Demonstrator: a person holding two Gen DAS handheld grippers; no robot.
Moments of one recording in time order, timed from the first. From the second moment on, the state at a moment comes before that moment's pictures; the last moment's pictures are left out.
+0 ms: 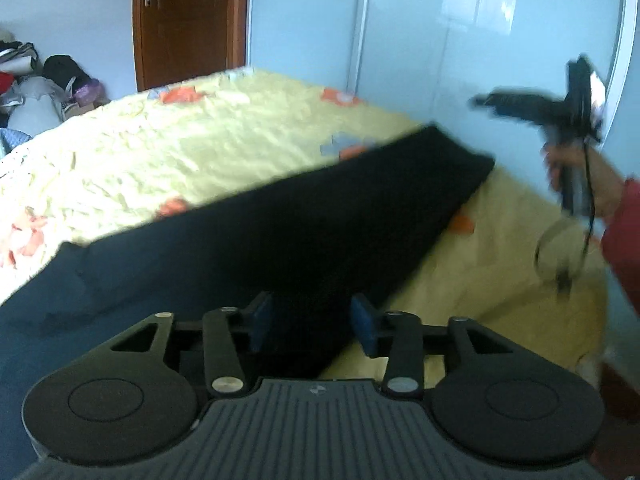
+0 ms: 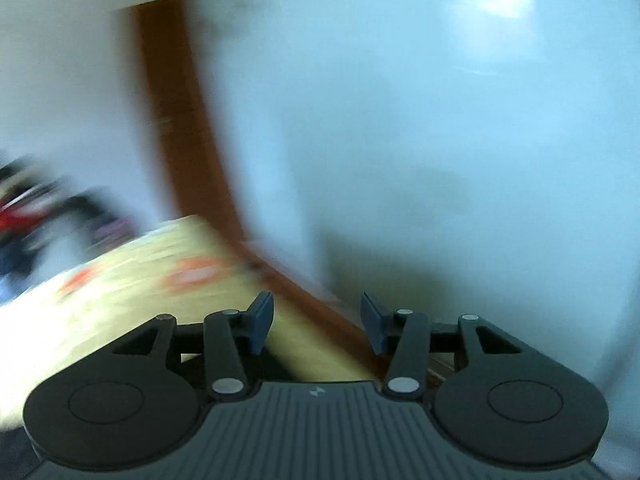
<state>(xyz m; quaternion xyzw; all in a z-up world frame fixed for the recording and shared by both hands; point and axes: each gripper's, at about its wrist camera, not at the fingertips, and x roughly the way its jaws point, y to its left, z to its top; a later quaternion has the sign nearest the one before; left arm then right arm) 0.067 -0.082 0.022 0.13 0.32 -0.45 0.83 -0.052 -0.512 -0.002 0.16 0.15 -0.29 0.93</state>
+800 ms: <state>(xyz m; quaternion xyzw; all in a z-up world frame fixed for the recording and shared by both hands) 0.131 -0.125 -0.018 0.14 0.35 -0.25 0.89 0.098 -0.360 -0.049 0.06 0.33 0.03 0.94</state>
